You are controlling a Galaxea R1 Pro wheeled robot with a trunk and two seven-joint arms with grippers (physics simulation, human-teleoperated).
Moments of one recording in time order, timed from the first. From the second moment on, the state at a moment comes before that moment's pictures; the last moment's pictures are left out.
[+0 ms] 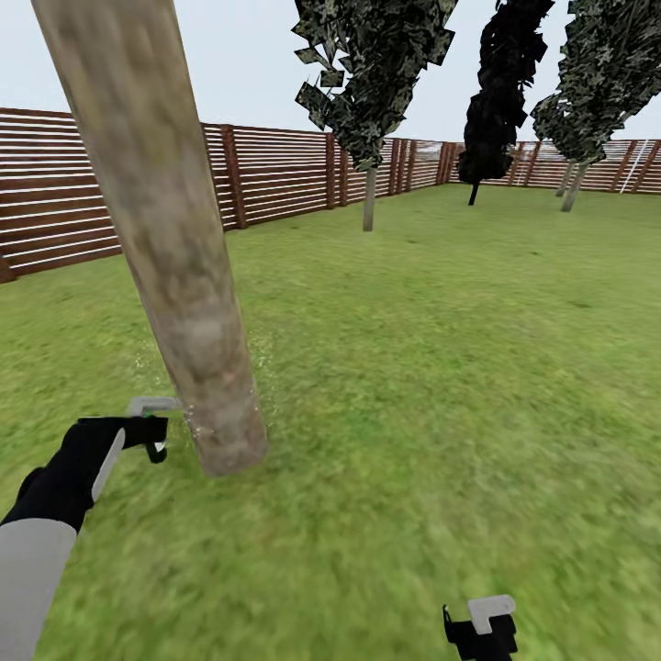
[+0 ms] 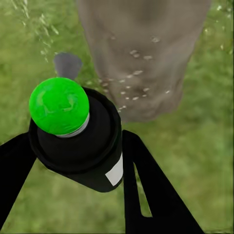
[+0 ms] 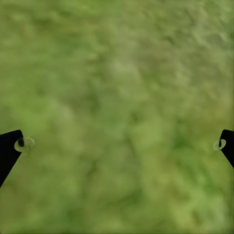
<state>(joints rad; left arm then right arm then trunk) -0.77 0.29 0.08 -0.95 -0.02 0.73 -0.17 -0.44 -0.05 -0.02 -0.05 0.25 -0.52 -0.21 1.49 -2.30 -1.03</state>
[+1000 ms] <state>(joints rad) -0.76 0.25 0.07 -1.01 -0.02 0.74 -0.19 -0.44 -0.05 -0.02 -0.05 0.25 -0.52 -0.21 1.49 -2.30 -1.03</state>
